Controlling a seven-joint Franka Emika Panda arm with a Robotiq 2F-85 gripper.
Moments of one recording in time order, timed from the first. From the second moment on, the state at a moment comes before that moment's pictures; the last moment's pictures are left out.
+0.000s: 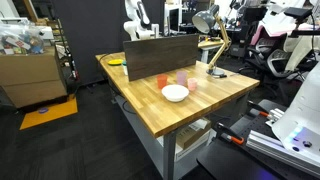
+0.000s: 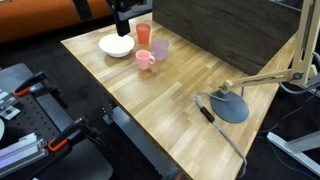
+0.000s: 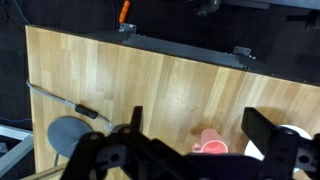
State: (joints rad) arm -0.16 -0.62 -0.30 -2.74 -0.28 2.20 -0.41
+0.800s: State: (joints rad) arm -0.16 -0.54 -0.32 -2.71 -0.26 2.26 -0.43
